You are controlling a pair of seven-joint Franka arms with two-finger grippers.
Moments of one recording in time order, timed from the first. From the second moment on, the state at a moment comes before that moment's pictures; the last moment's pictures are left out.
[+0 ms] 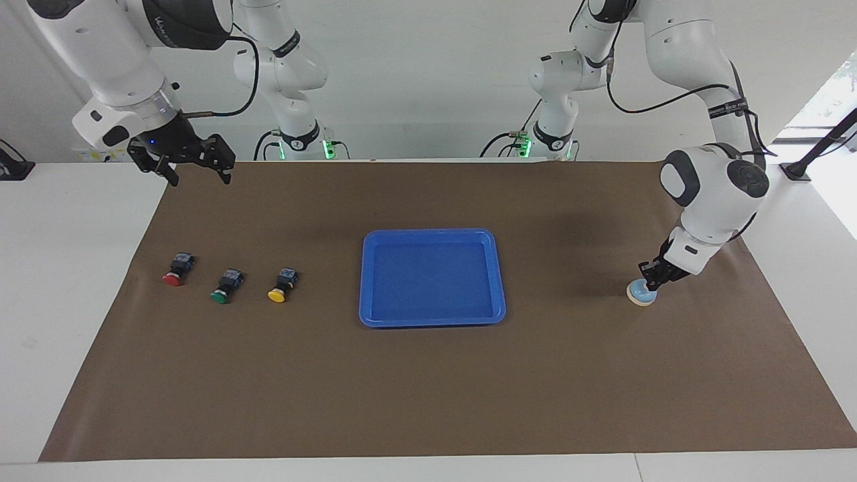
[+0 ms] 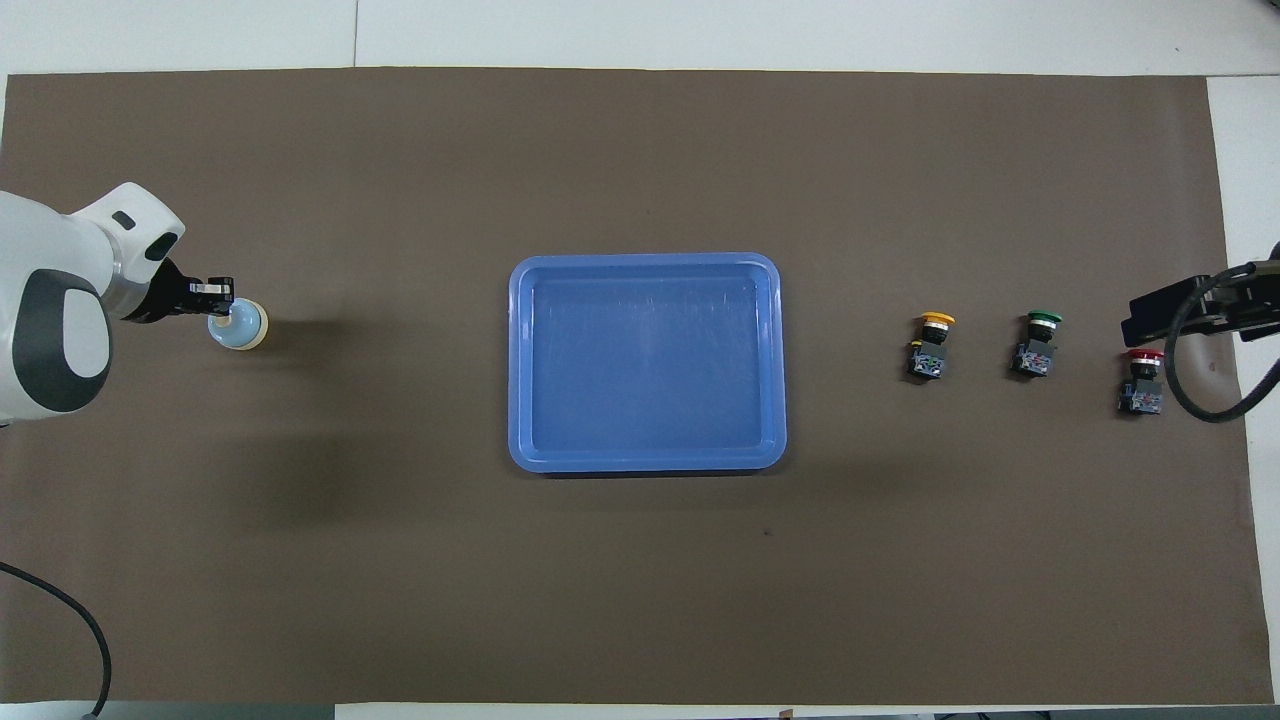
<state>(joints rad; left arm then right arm) 0.08 0.27 -0.02 -1.97 -0.02 2.28 0.08 -0.05 0.00 0.00 -1.59 0.00 1.49 -0.07</state>
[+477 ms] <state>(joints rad) 0.10 0.27 -0.02 -1.92 -0.03 2.21 0.09 -0.05 0.00 0.00 -1.59 0.00 1.49 -0.07</state>
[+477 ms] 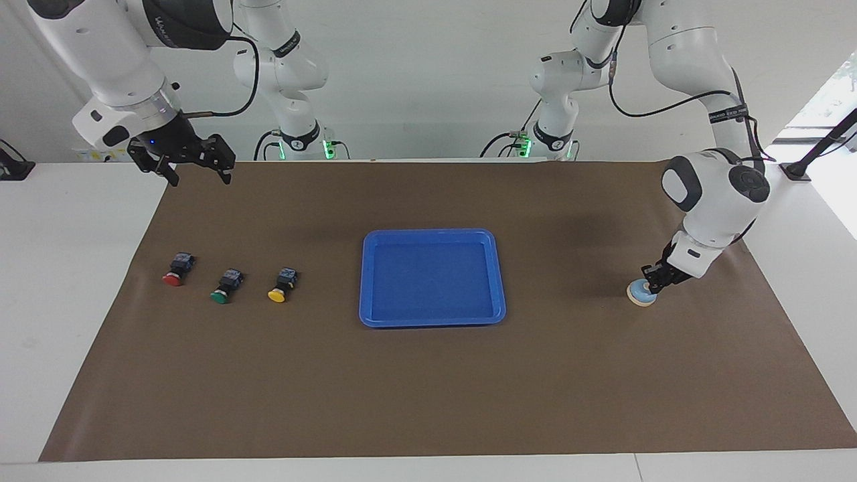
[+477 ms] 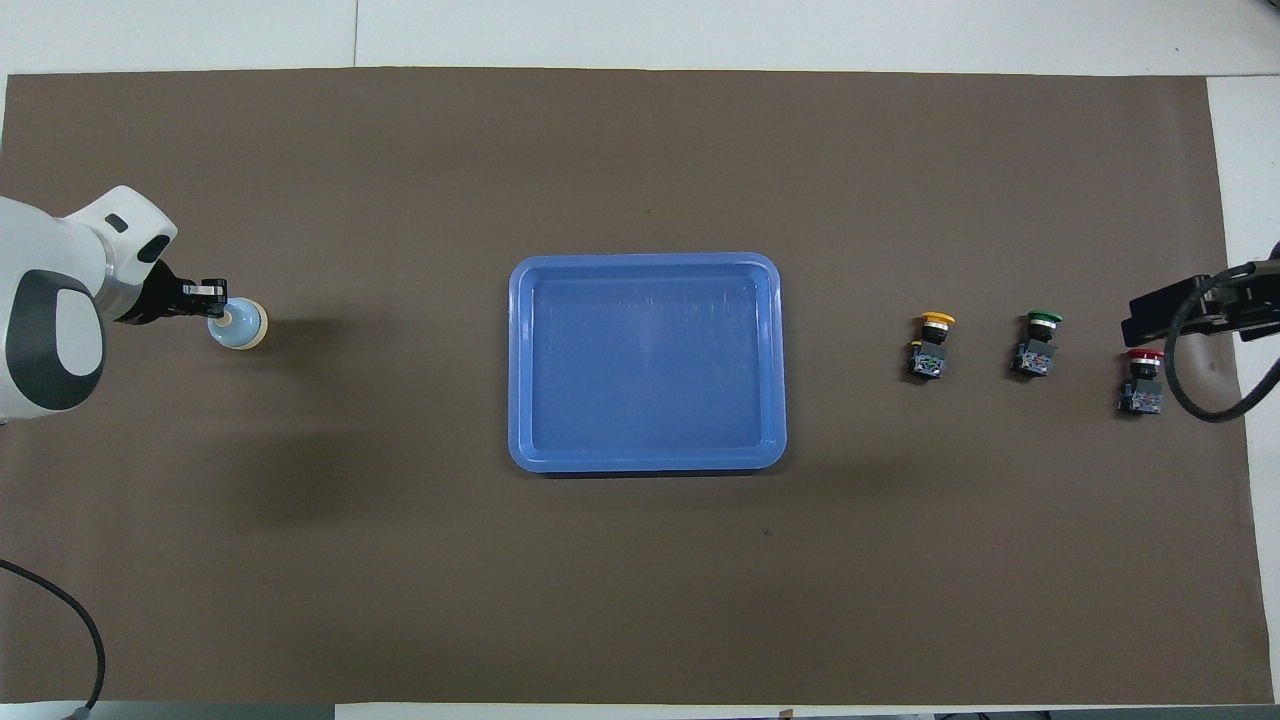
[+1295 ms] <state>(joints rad) 0.01 0.01 -0.04 -1.66 0.01 1.50 0.04 -0.05 0.00 0.00 -1.59 0.00 1.47 -0.07</state>
